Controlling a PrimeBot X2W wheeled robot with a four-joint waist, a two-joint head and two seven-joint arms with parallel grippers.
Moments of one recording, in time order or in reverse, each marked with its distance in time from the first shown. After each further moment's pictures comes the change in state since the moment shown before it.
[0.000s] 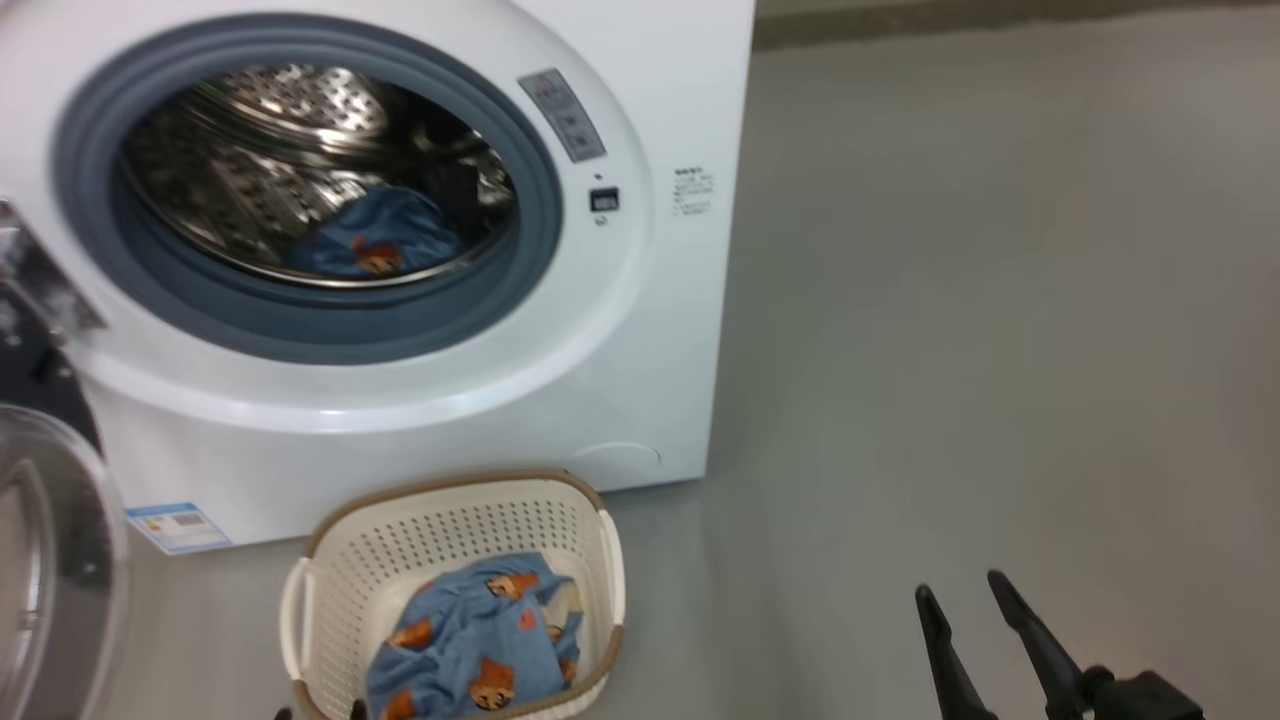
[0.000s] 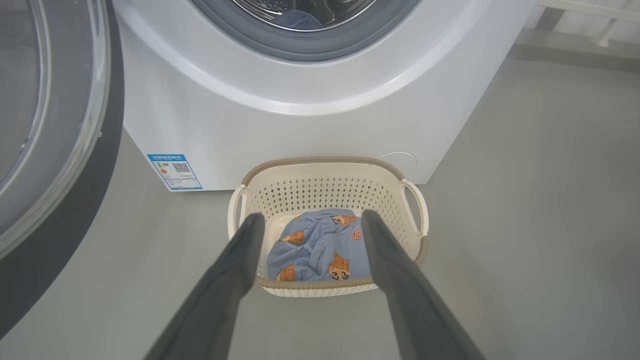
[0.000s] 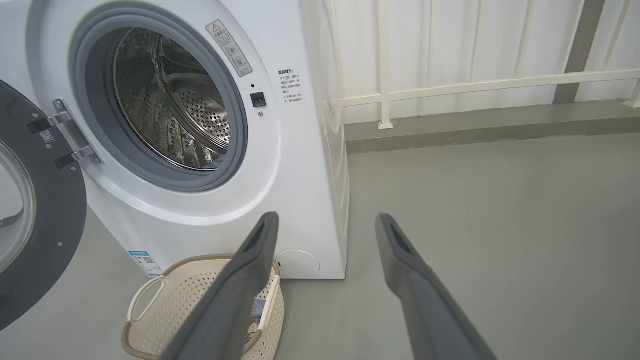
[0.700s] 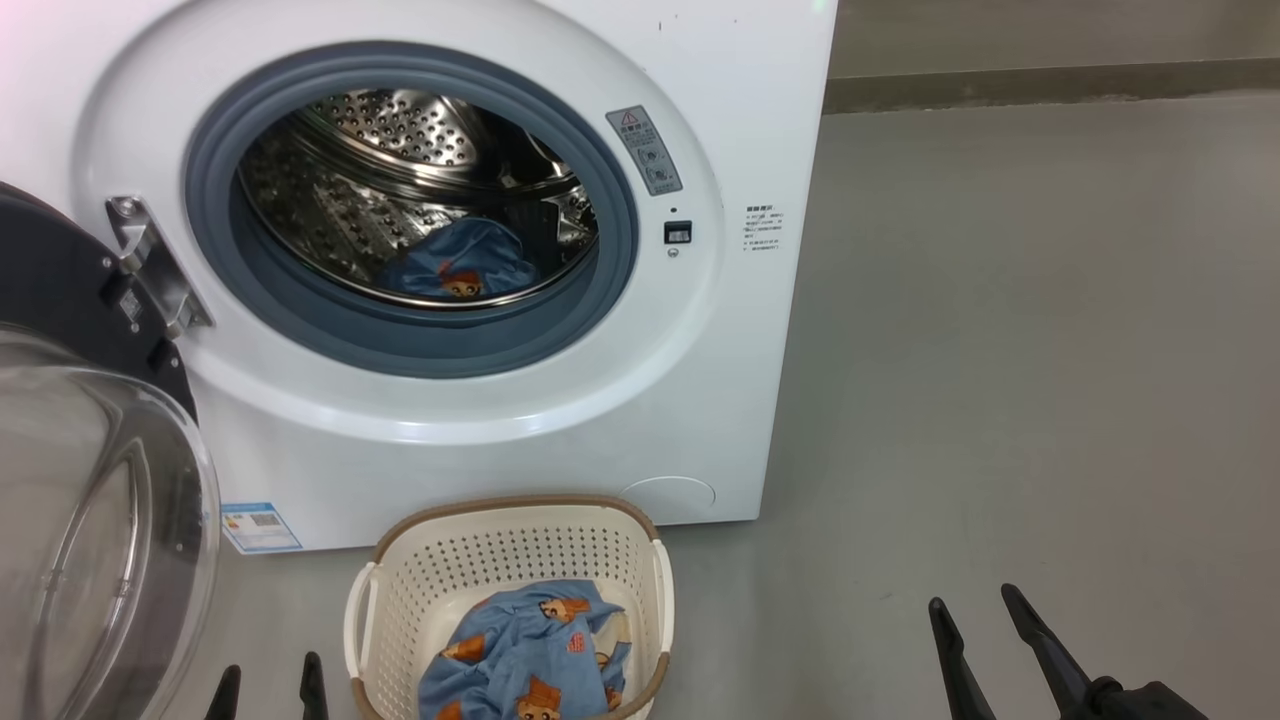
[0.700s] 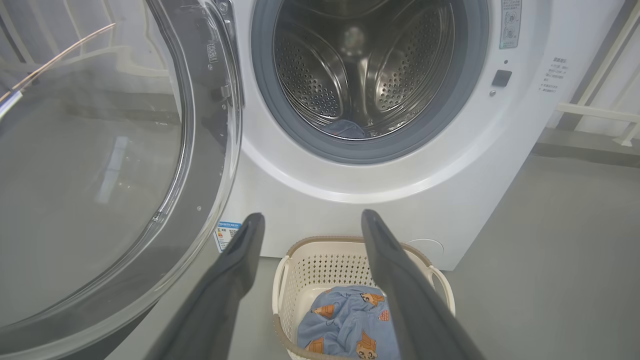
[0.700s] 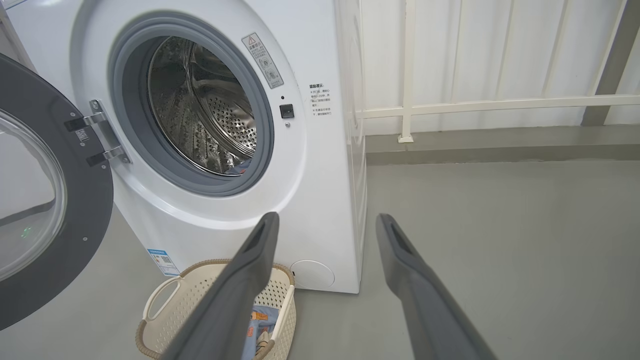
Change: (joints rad) left arm 0.023 -0.006 0.047 -0.162 -0.008 0.054 -0.031; right arm 0.007 0.000 -0.023 0.013 -0.016 0.000 0.000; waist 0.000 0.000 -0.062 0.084
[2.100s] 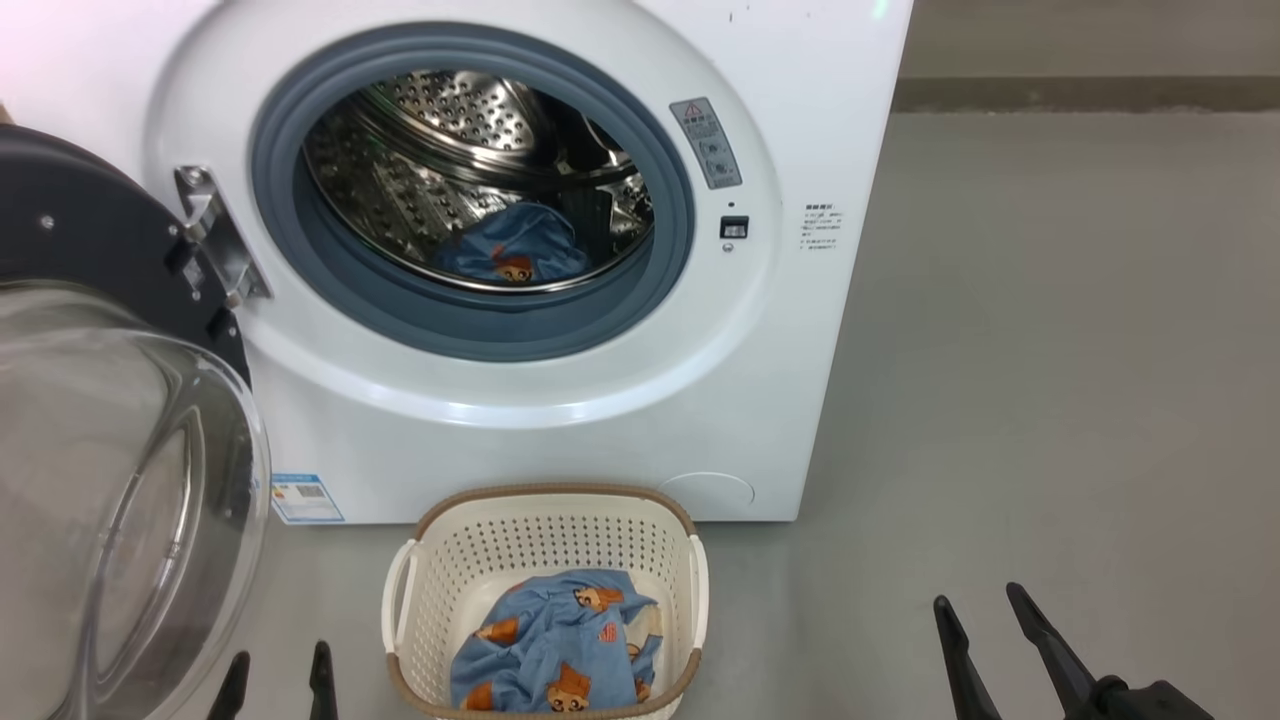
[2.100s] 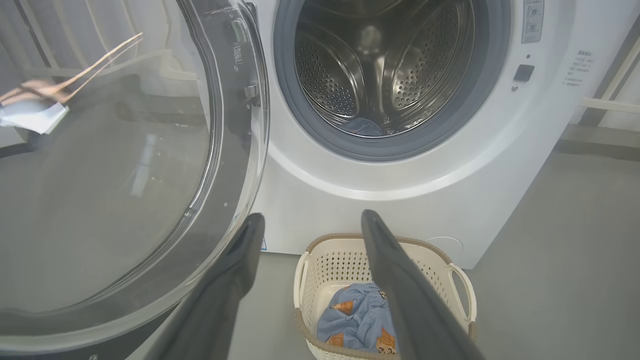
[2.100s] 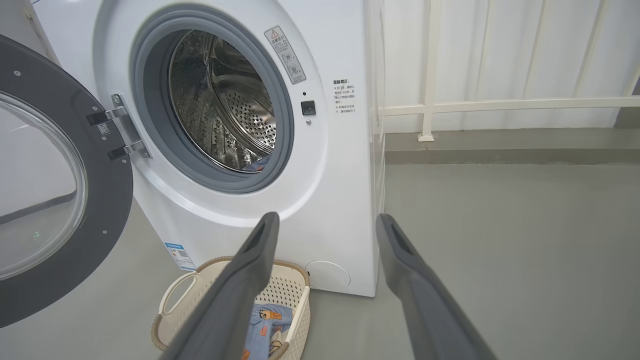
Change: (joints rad) left arm -0.038 0.000 -0.004 0.030 0.041 -0.018 0.000; right arm -0.006 0.000 -0.006 0.003 0.004 0.000 0.000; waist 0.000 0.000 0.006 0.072
